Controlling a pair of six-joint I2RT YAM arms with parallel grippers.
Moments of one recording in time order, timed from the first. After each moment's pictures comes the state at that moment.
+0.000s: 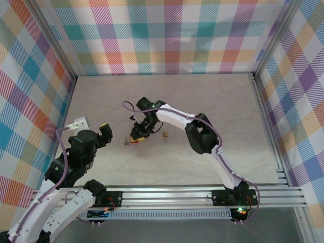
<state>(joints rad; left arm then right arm) -0.54 0.56 0.85 -0.86 -0.64 -0.56 0.83 2.46 2.07 -0.89 -0.78 0.30</state>
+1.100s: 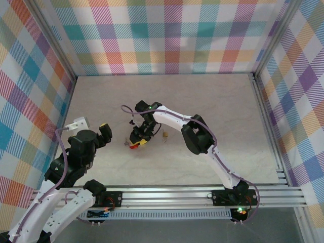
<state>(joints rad) -0.53 0.55 0.85 -0.86 -0.64 -0.56 0.85 2.54 2.16 -1.02 -0.77 0.27</state>
